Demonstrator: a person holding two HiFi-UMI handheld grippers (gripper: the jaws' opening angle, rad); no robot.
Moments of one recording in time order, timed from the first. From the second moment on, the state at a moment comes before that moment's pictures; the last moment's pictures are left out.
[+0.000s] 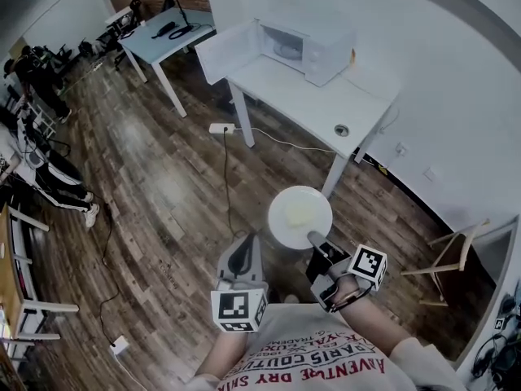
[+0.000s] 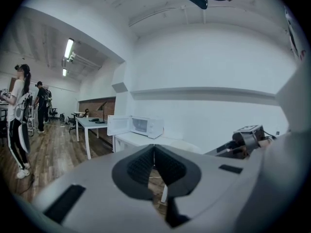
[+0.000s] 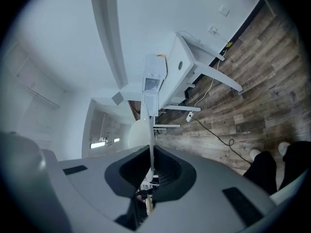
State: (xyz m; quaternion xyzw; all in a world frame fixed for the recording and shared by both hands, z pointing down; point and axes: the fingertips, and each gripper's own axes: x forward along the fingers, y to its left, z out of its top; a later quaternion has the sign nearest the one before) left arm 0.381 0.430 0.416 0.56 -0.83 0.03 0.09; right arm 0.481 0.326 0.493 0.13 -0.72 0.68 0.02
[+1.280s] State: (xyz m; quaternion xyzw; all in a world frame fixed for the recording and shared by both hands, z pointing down) left arm 0.025 0.306 0.419 0.59 -0.80 0.01 0.11; right arm 0.174 0.200 0.474 0.19 -0.70 0.69 -0.04
